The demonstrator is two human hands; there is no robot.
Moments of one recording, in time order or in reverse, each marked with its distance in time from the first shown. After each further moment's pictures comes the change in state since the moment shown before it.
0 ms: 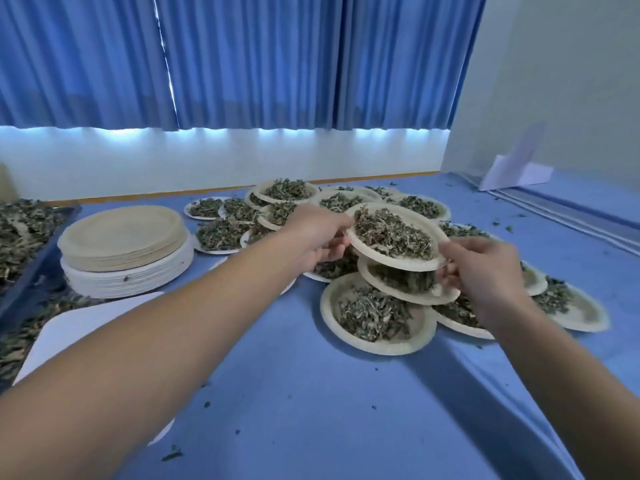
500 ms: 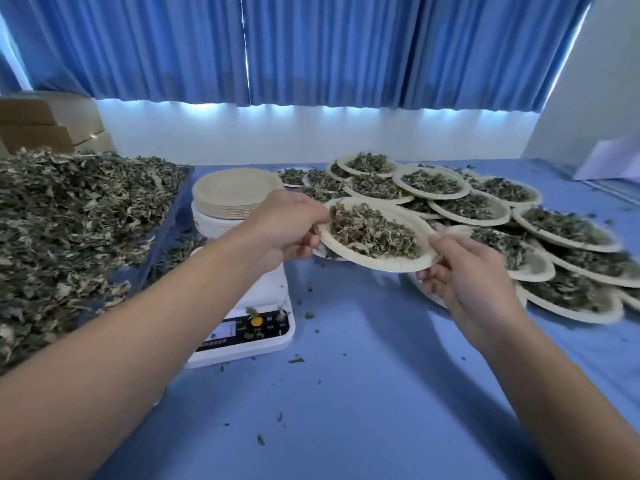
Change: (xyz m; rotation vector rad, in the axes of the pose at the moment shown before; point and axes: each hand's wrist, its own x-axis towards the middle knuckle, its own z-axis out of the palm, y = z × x) left_hand -0.108 -0.027 -0.147 0.147 0.198 0.048; right_hand -0.117 0.002 0.100 0.289 -0.355 0.115
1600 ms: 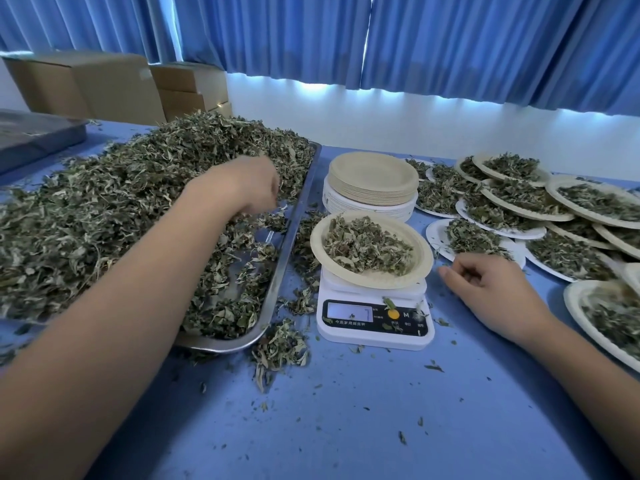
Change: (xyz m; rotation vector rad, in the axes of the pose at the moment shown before) left_hand -0.026 -0.031 -0.224 1.227 0.236 -0.117; right_hand 0.035 0.059 0.096 -1.018 -0.547 -0.561
